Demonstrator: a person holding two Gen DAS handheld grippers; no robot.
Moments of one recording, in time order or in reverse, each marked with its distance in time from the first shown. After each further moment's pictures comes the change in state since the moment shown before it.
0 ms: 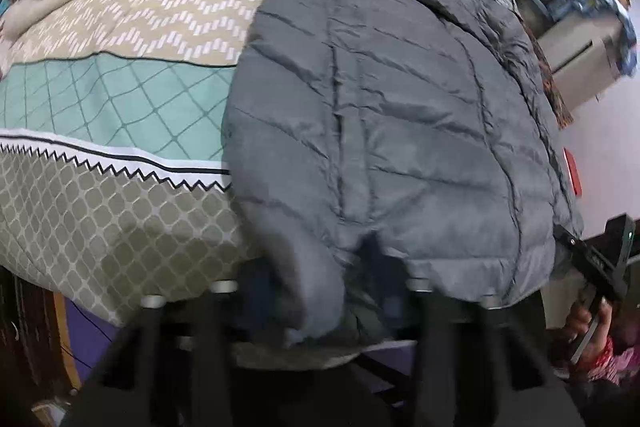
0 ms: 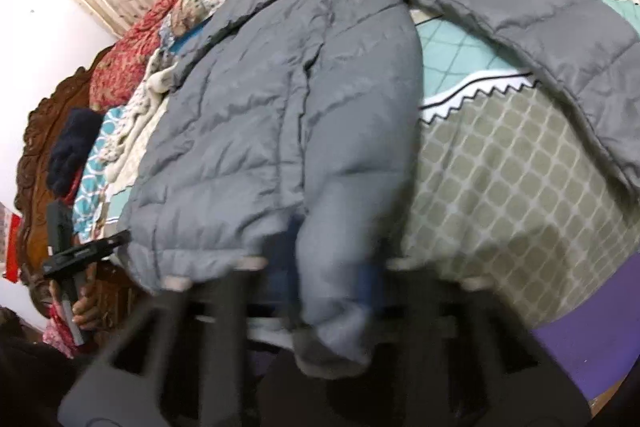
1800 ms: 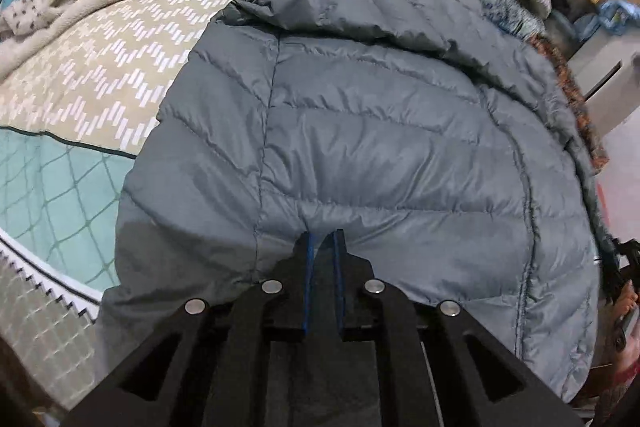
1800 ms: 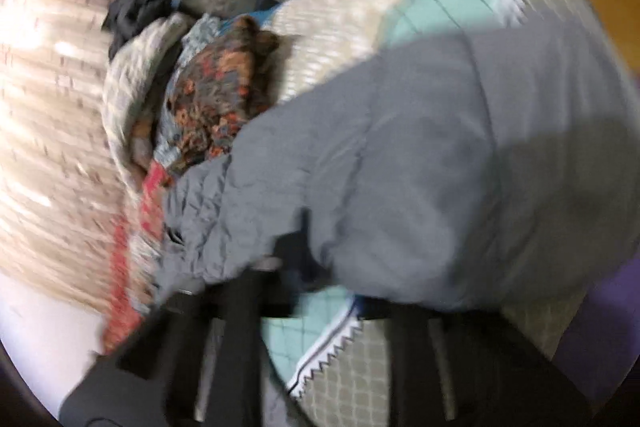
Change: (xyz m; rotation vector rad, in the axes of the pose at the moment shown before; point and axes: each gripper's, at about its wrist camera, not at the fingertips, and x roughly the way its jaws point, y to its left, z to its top) left arm 0.049 -0.022 0.081 -0.031 -0.115 0.062; right arm -0.072 -0.149 0.082 0.718 -0.501 -0.151
